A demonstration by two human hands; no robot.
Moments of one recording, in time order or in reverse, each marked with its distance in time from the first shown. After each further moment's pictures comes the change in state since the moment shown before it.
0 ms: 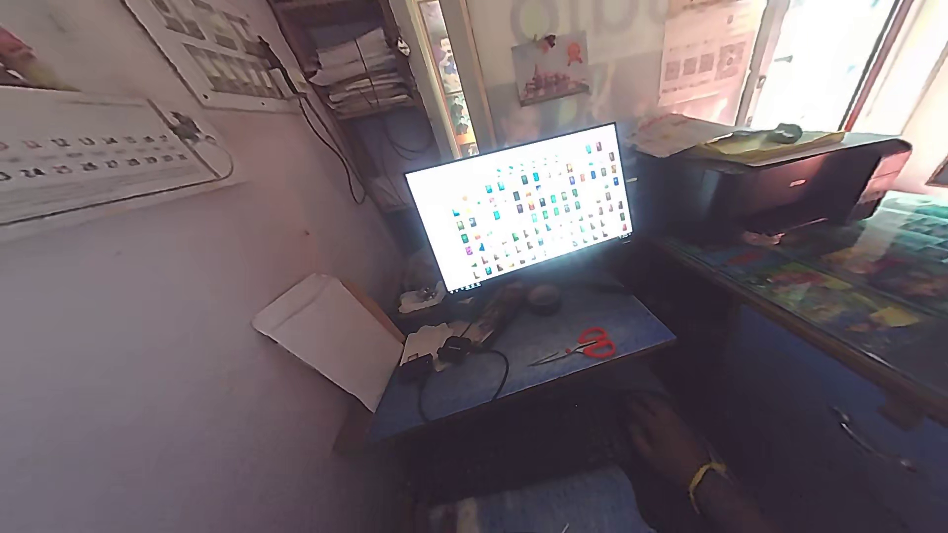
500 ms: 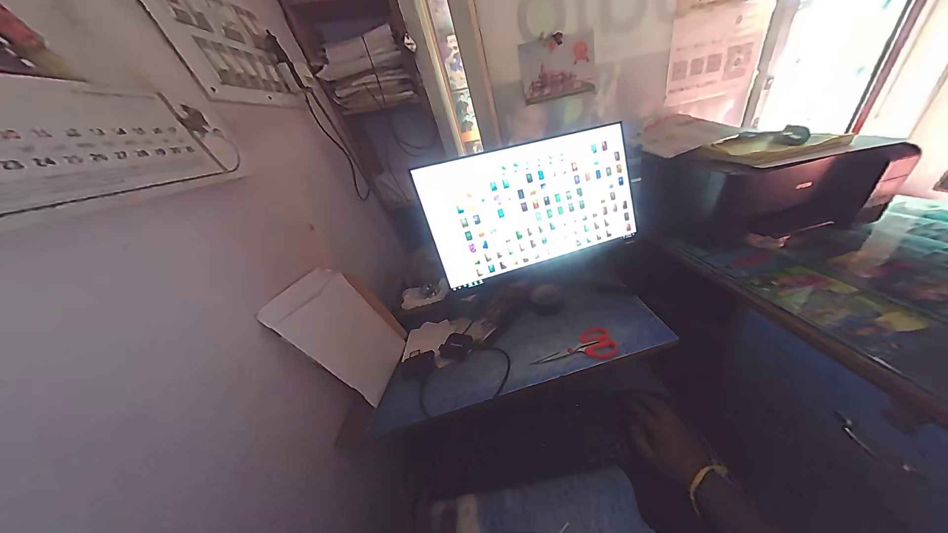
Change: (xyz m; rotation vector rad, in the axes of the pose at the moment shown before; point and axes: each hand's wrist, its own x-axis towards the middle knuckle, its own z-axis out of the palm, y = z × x) left_hand -0.002 0.001 0.000 -0.012 0.043 0.037; right_hand 0.000 0.006 0.009 -0.021 0.035 -0.020
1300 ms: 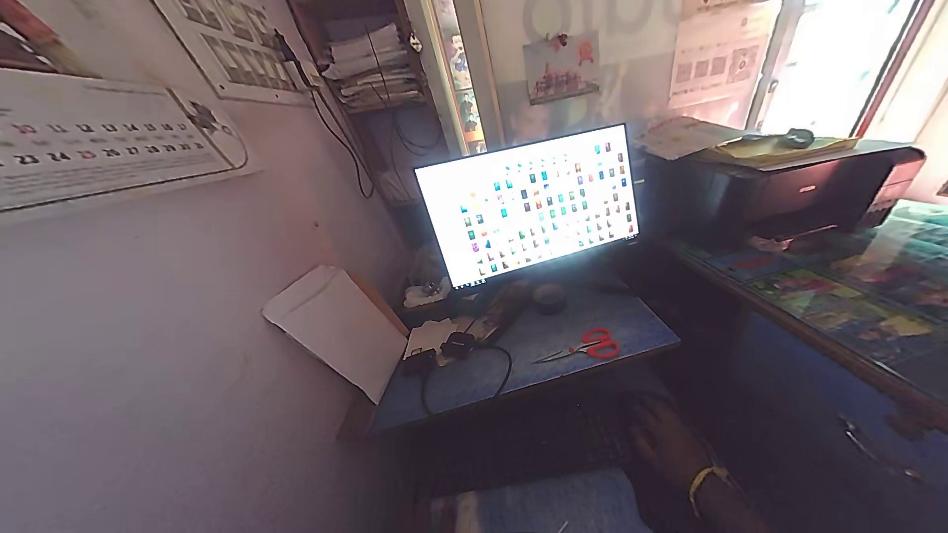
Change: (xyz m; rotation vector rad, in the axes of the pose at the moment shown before) left_hand 0.003 0.012 -0.014 0.003 -0.084 -0.058; right_hand -0.004 -0.004 -0.005 0.039 0.000 0.022
